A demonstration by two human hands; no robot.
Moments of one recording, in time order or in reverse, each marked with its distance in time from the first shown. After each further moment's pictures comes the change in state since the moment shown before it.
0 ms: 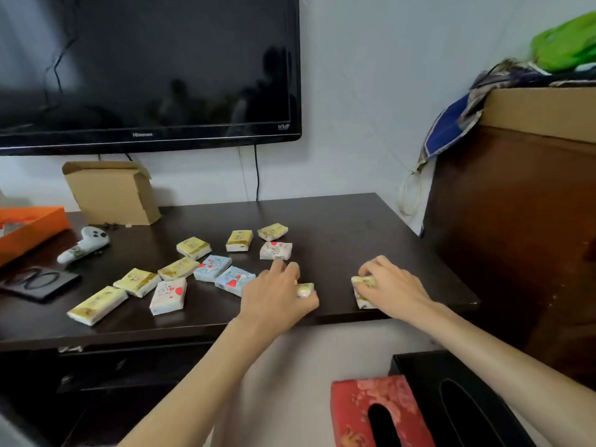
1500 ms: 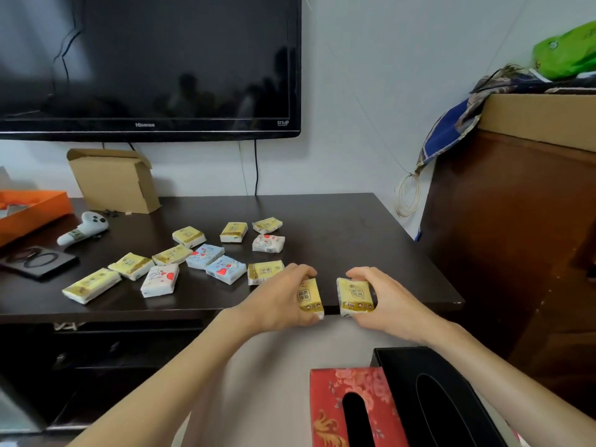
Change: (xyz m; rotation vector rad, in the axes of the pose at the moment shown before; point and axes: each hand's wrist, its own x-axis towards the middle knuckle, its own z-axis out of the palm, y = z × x) left_hand -0.006 0.006 0.017 -0.367 -0.276 0.203; right_hand -0.048 0.015 -0.016 0.378 -0.170 -0.195
